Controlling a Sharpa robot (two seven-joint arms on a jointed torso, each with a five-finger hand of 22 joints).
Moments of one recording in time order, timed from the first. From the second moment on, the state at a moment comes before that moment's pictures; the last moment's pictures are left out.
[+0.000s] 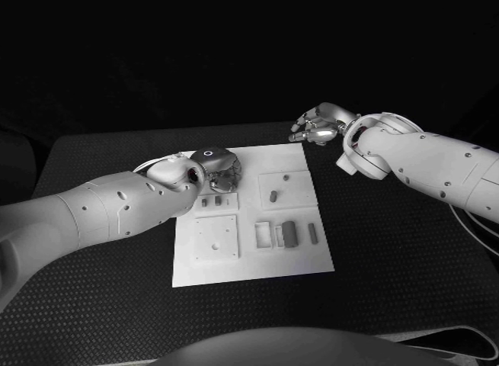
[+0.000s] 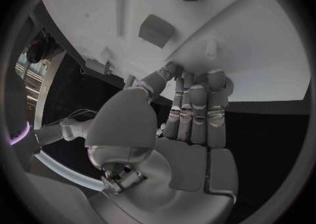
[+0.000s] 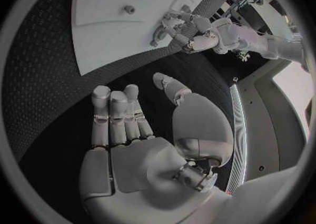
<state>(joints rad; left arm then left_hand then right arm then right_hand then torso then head) 1.24 -0.45 -0.23 1.03 -1.53 -0.33 0.06 1.18 -0.10 0.53 -0.29 0.05 0.97 0.15 0.27 0.47 1.16 0.09 0.15 0.23 1.10 -0.03 1.37 0.54 0.05 1.25 -0.12 0.60 1.31 1.22 -0.66 0.06 1.12 -1.12 -0.21 -0.04 0.92 -0.14 0.52 -0.14 0.42 0.76 0.18 0.26 0.45 0.91 0.08 1.11 0.86 1.08 -0.03 1.37 0.91 0.21 0.96 0.00 1.17 1.28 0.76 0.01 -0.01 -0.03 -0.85</state>
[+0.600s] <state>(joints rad) 1.24 -0.44 -0.23 1.03 -1.53 -0.30 0.06 1.18 -0.08 0.54 -0.29 0.05 0.98 0.14 0.27 0.47 1.17 0.08 0.15 0.23 1.10 -0.03 1.37 0.54 0.05 1.25 -0.12 0.60 1.31 1.22 -0.65 0.06 1.12 -1.12 -0.21 -0.04 0.92 -0.14 0.52 -0.14 0.42 0.76 0.18 0.26 0.45 0.91 0.08 1.11 0.86 1.08 -0.03 1.37 0.91 0.21 0.96 0.00 1.17 1.28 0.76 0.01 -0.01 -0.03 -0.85</state>
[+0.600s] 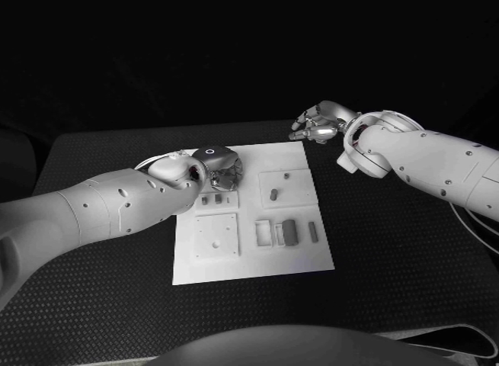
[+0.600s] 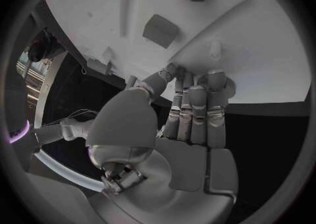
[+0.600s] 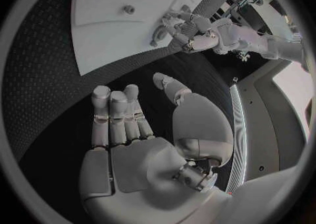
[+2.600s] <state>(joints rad) 1.23 -0.55 -0.18 1.14 -1.51 -0.35 0.07 1.19 -0.05 0.62 -0.29 0.05 1.04 0.12 0.30 0.48 1.27 0.04 0.14 0.24 1.17 -0.07 1.38 0.53 0.03 1.31 -0.16 0.64 1.31 1.22 -0.66 0.06 1.13 -1.12 -0.21 -0.03 0.92 -0.14 0.52 -0.14 0.42 0.76 0.18 0.26 0.45 0.91 0.08 1.11 0.86 1.08 -0.03 1.37 0.91 0.21 0.96 0.00 1.17 1.28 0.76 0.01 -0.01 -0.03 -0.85</state>
